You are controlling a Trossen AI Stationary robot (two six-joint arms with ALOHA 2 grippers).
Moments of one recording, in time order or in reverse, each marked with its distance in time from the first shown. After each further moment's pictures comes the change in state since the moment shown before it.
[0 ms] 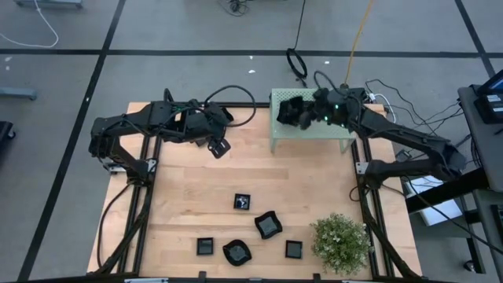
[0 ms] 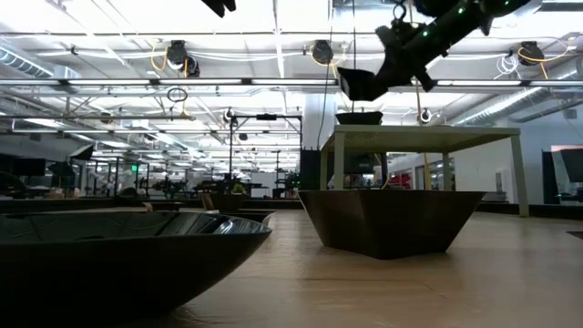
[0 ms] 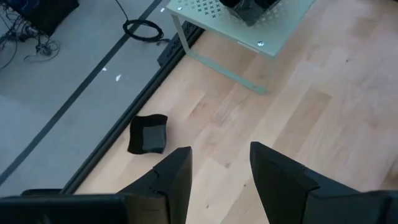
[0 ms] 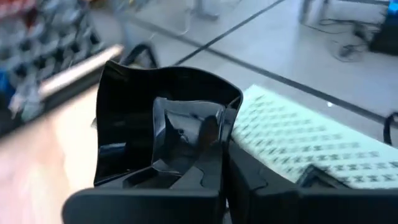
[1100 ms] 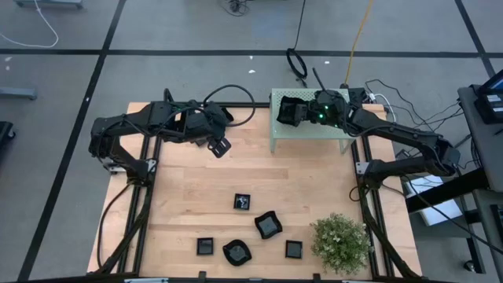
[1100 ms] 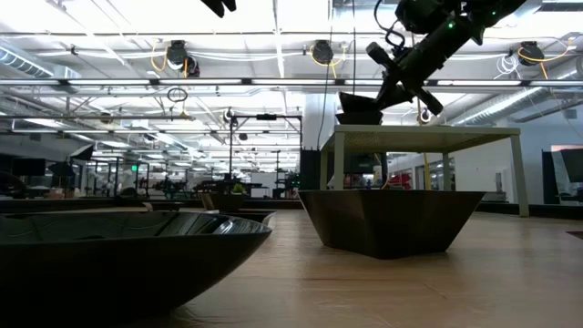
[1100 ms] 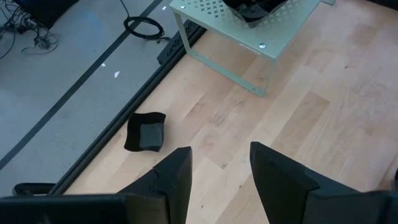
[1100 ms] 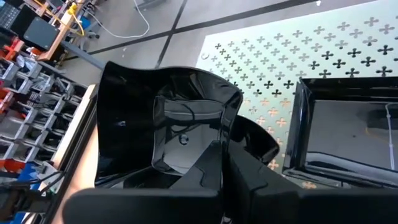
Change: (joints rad) left arm 0.000 0.000 0.000 0.000 0.000 -0.041; right arm -0.013 0.085 0.000 -0.067 0.033 0.580
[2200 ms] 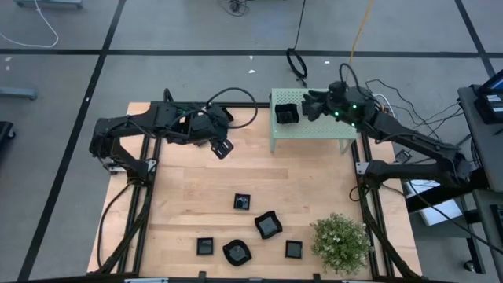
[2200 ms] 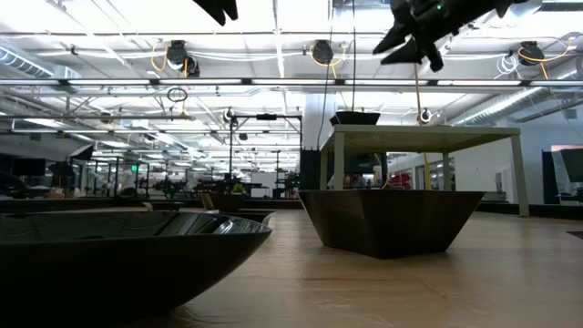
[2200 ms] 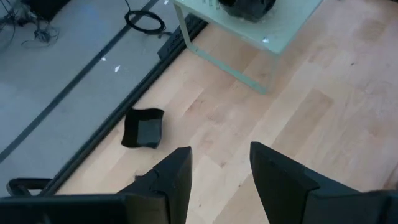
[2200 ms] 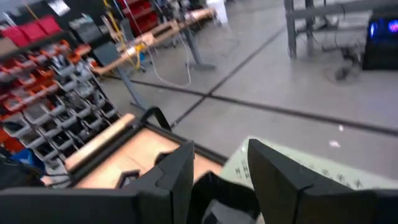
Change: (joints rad) left arm 0.002 0.002 -0.047 0.028 0.004 -0.023; right arm 0.008 -0.208 0.000 0.155 0.021 -0.455
